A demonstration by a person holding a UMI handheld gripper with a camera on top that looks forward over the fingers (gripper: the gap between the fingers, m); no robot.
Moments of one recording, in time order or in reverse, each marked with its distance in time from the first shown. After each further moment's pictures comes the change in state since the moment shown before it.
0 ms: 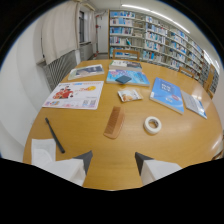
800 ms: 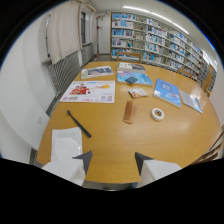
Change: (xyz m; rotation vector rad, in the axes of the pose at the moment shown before) arm -0.078 0.036 -0.083 0.009 0.012 0.004
